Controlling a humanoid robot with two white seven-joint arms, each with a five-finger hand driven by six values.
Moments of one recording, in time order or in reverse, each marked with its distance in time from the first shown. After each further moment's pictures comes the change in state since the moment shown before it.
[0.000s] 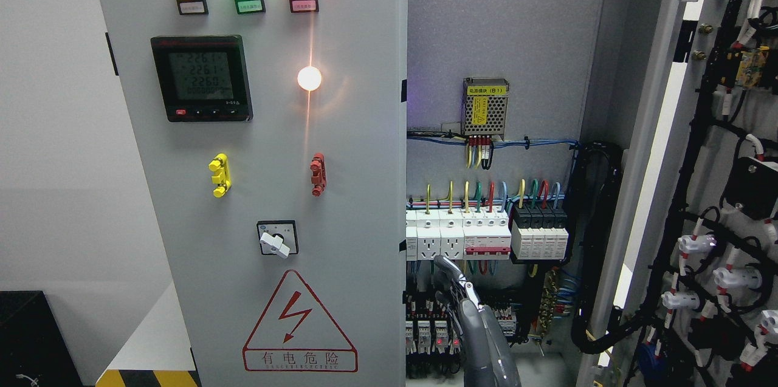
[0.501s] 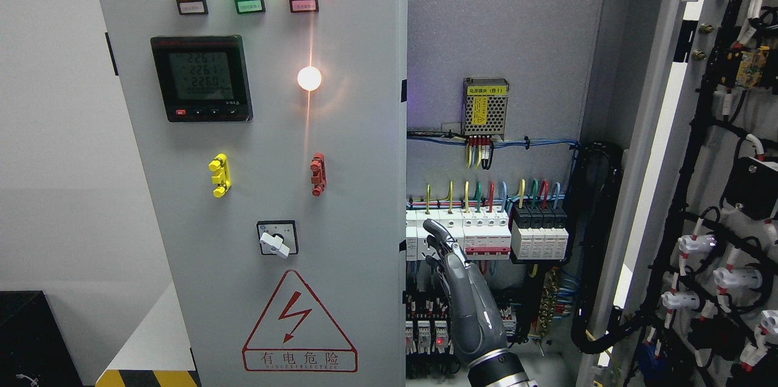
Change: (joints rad) left arm 0.000 0.000 0.000 0.000 0.000 0.000 0.000; right arm -0.136 0.005 -0.005 0.108 -0.036 0.042 0.001
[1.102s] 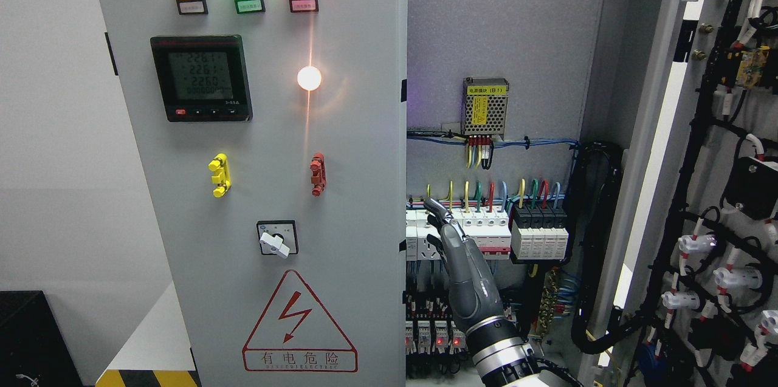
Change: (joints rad) left arm 0.000 0.000 0.000 0.000 0.000 0.000 0.000; right arm -0.120 -0.009 -0.028 0.117 -0.012 0.008 0.005
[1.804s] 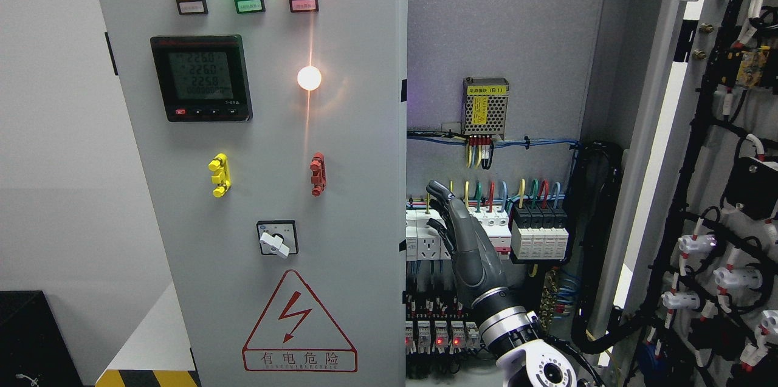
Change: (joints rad) left arm 0.000 0.000 0.000 0.000 0.000 0.000 0.000; right arm -0.074 -0.016 -0.025 0.071 -0.126 0.047 0.081
